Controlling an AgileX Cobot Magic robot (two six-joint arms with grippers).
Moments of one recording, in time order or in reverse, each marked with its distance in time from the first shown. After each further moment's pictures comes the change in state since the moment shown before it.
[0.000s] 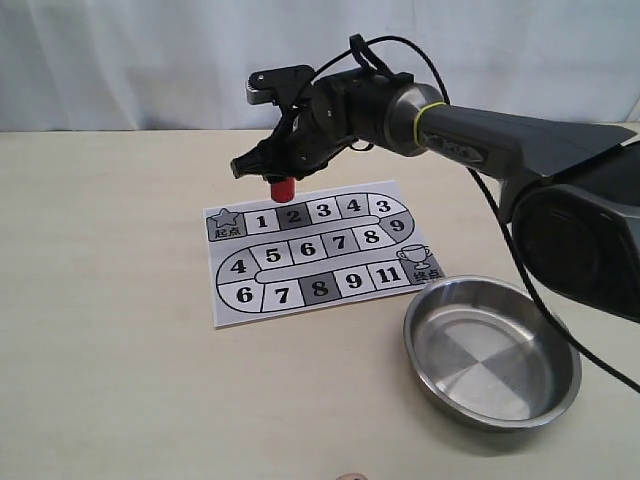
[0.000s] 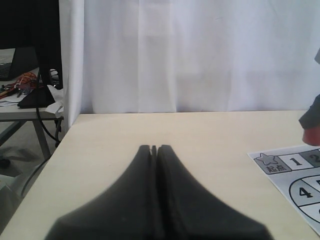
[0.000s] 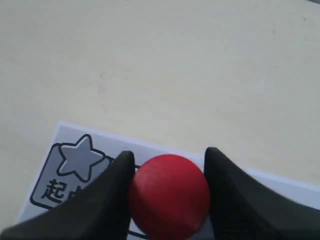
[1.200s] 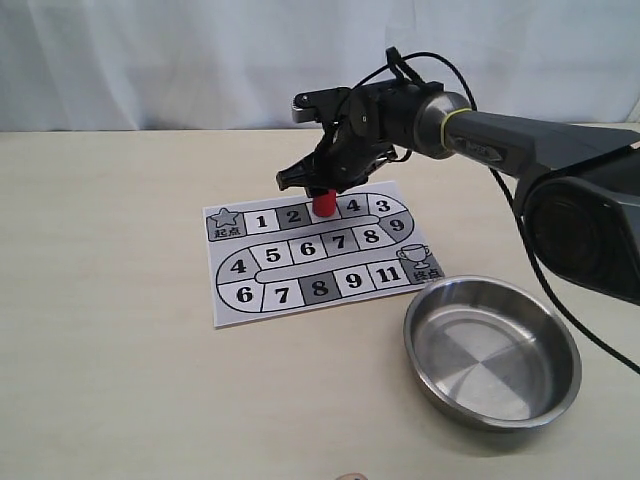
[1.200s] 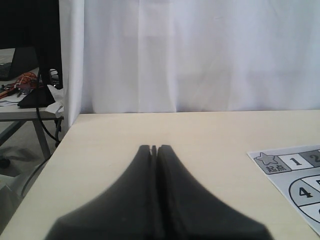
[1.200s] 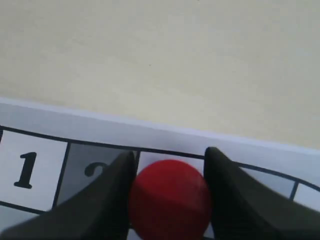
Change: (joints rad) left arm 0.000 0.000 0.000 0.000 0.000 0.000; right arm -0.094 0.050 -0.002 0.001 0.079 -0.015
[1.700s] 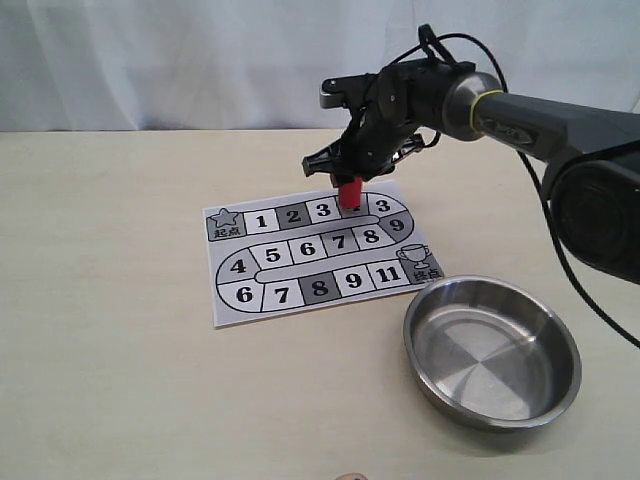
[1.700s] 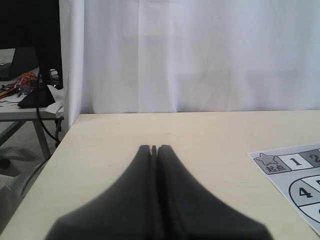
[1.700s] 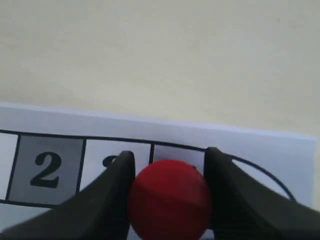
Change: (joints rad) left arm 0.000 0.000 0.000 0.000 0.000 0.000; right arm -0.060 -0.026 0.002 -0.007 0.066 0.000
